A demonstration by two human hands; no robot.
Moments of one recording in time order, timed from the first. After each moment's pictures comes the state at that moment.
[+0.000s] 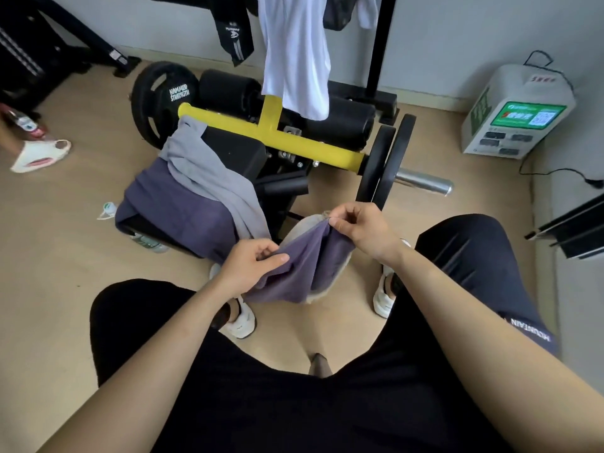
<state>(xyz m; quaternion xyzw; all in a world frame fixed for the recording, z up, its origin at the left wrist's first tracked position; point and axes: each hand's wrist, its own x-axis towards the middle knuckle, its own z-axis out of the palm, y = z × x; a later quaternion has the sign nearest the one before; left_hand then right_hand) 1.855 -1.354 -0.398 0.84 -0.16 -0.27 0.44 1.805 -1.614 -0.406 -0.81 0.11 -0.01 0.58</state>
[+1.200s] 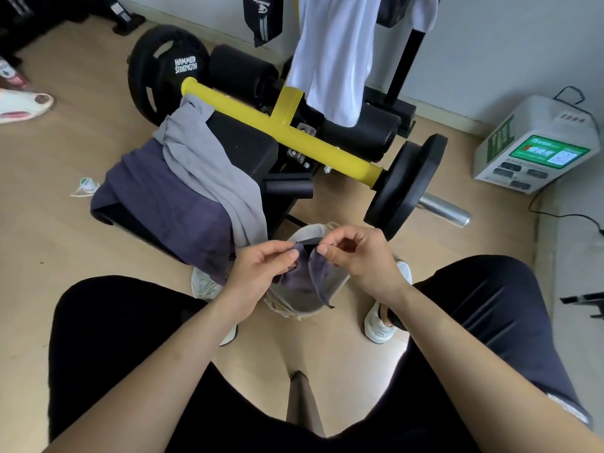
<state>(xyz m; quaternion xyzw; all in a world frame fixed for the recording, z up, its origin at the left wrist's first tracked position) 1.871 -1.384 -0.423 0.70 0.03 -0.26 0.67 1.829 -1.585 -0.403 -0.78 0.07 0.00 0.63</state>
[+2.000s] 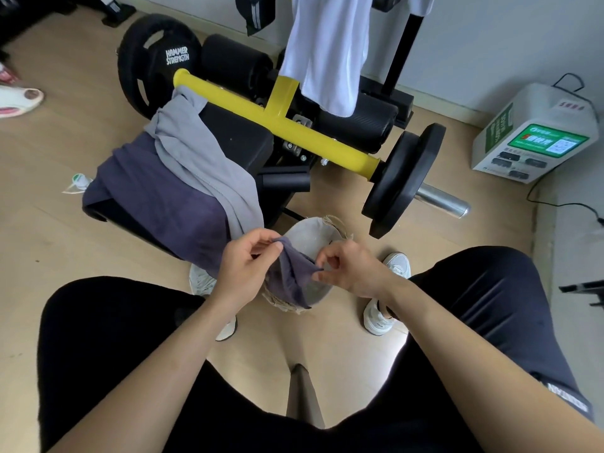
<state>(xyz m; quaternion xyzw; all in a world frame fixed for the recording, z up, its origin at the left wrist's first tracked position) 1.871 -1.373 -0.426 0.80 -0.06 -0.13 0.58 1.829 -1.591 -0.430 -0.91 0.01 0.19 0.38</state>
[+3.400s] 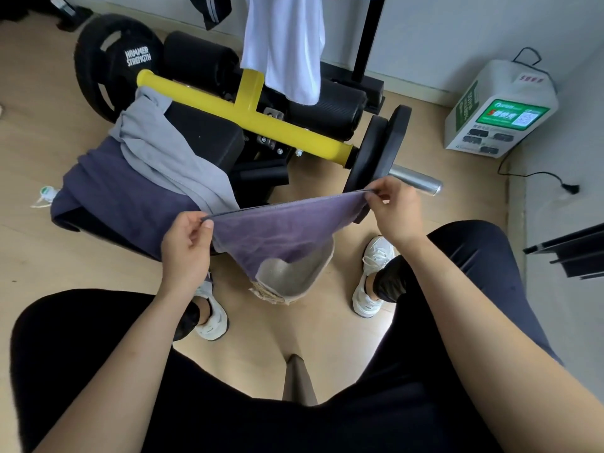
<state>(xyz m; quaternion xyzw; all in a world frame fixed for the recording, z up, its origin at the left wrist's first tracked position) 1.900 -1.338 -0.436 0.85 0.00 -0.04 0.52 1.826 -1.670 -0.411 -0.87 0.27 -0.12 0.40</state>
